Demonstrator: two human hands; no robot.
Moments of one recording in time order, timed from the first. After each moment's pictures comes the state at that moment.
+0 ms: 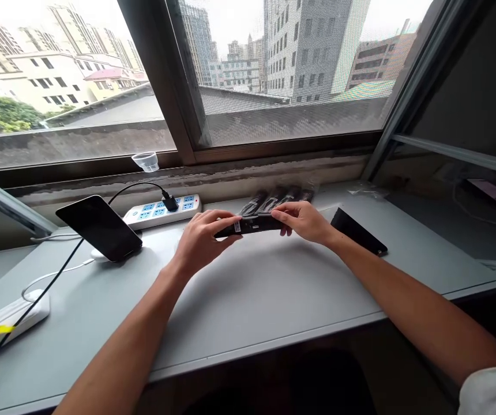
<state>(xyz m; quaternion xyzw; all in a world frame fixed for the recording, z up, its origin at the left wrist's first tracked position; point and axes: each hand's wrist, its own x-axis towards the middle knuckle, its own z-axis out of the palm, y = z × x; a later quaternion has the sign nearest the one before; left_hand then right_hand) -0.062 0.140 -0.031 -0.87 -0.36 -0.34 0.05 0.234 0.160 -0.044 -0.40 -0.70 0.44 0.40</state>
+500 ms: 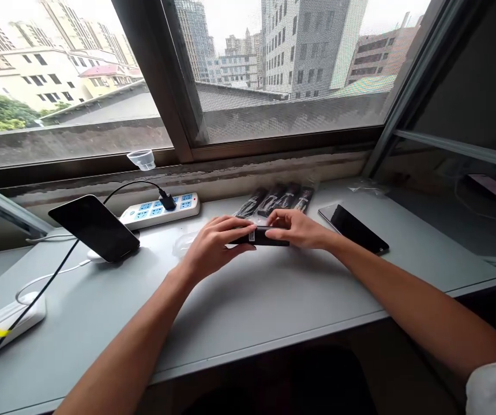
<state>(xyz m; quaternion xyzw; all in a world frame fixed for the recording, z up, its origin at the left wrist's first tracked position) -0.039 0.133 -0.037 -0.91 -0.26 -0.33 0.01 0.224 0.150 -0.048 -0.35 -0.70 0.53 0.32</state>
